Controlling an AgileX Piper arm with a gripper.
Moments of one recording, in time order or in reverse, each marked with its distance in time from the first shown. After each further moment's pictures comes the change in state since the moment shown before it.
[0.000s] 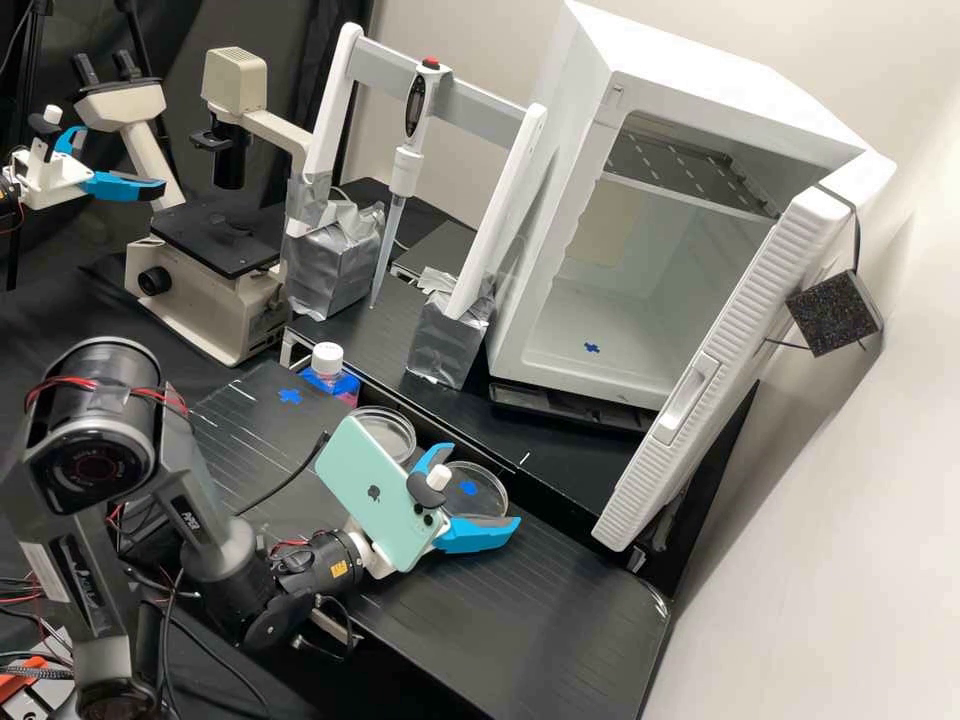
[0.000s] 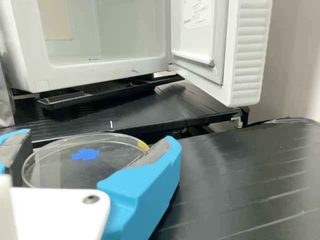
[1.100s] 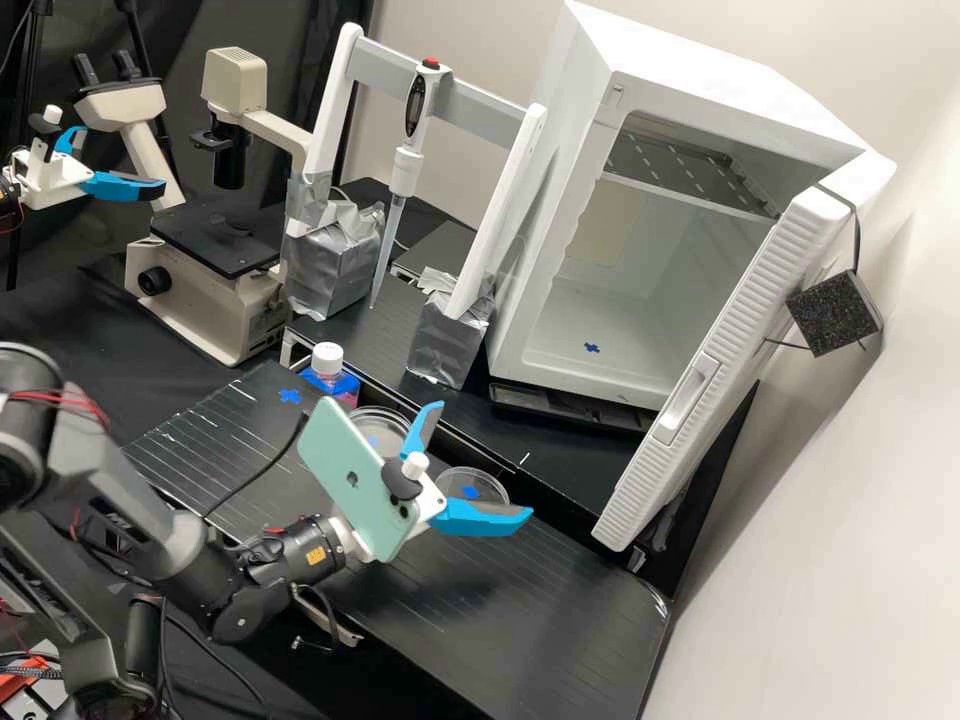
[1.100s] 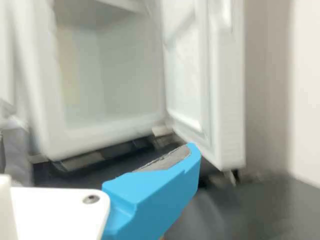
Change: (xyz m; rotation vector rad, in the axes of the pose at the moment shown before) arm -0.035 0.016 -0.044 0.045 0.180 0.180
